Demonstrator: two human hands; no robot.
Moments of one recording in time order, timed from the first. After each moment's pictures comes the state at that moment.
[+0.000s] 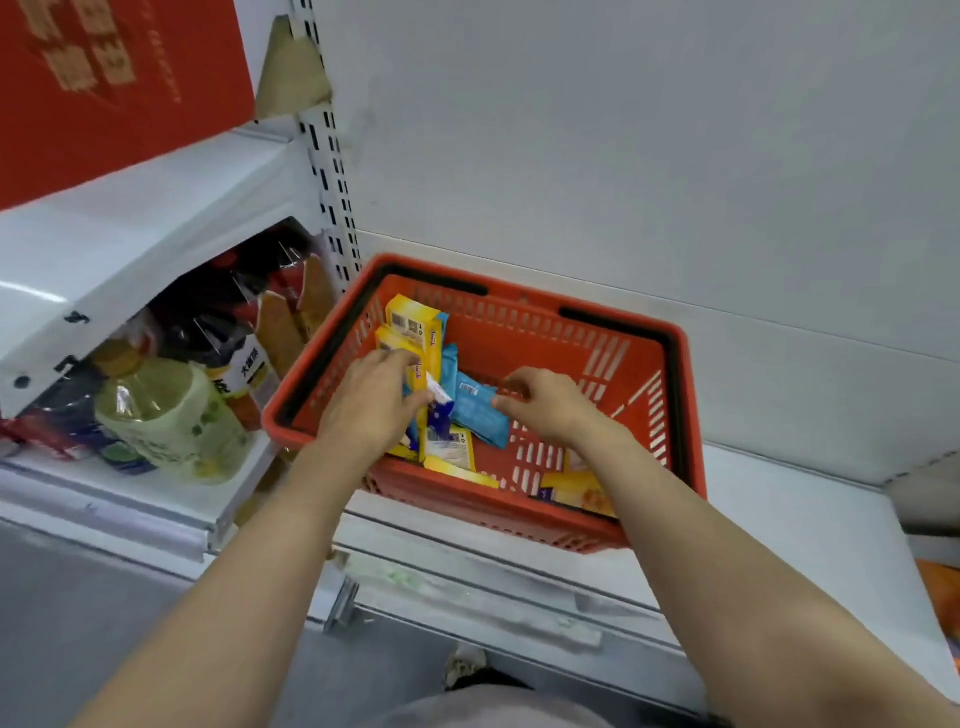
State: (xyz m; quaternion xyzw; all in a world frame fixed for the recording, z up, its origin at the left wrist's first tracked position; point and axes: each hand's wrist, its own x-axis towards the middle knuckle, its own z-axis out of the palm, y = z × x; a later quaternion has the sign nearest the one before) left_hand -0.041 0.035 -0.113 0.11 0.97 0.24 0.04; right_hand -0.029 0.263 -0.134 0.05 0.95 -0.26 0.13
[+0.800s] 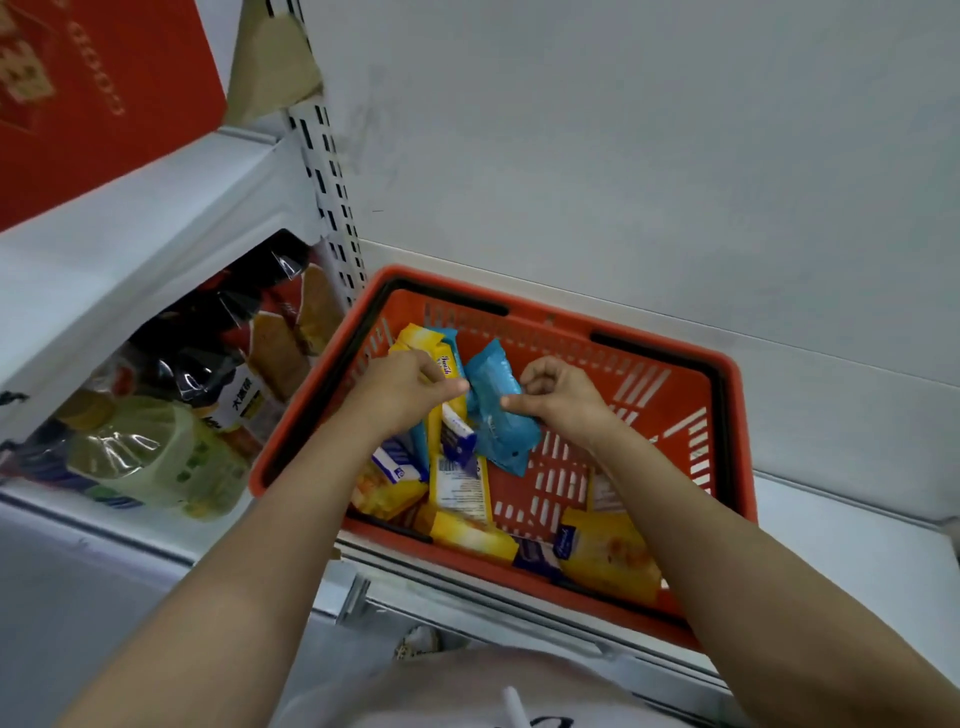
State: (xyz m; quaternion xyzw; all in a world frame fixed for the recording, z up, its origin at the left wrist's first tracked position) left_hand -0.115 0.054 -0.108 0.04 0.92 0.34 0.19; right_hand -0.085 0.265 -0.152 0.14 0.76 -0.63 0.10
